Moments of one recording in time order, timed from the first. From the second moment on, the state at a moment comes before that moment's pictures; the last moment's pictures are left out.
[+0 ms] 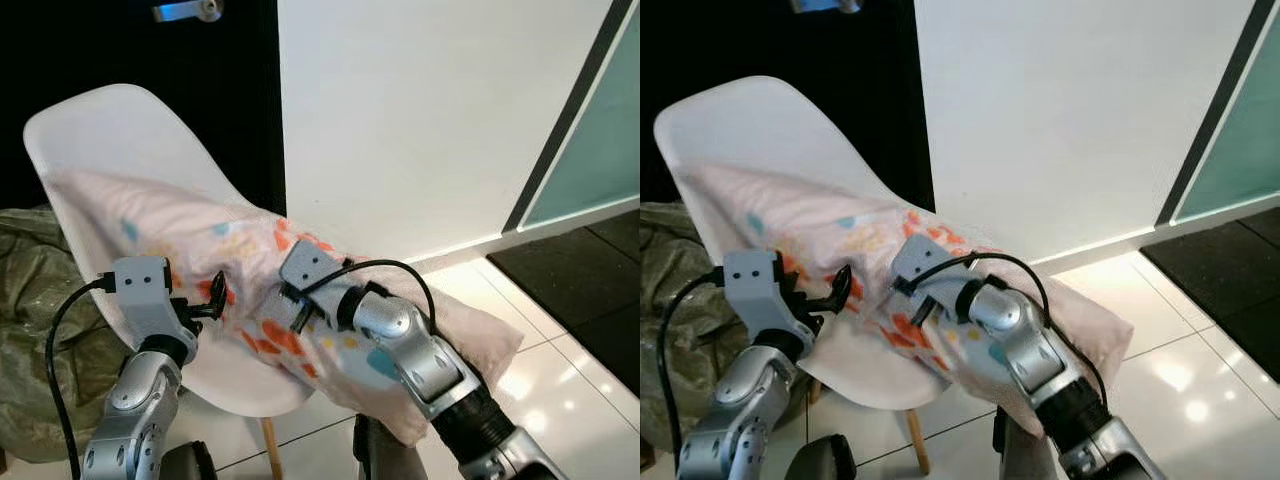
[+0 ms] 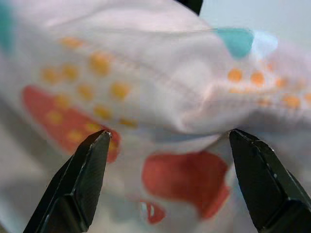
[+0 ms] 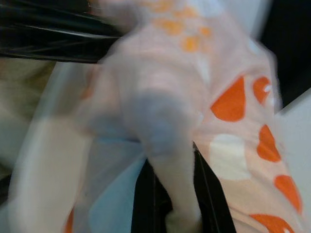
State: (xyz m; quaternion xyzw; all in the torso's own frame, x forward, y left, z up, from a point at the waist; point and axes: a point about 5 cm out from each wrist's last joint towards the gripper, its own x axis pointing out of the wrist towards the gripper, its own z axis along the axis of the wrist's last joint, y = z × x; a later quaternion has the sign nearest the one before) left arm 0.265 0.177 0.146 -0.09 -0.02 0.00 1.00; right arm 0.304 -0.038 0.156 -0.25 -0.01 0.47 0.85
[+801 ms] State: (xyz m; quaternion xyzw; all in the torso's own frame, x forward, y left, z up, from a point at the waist) left arm 0.287 0.208 0.246 -0.12 -0.11 0.00 0.99; right arm 0.297 -0.071 0.147 -0.42 0.03 0.53 0.74
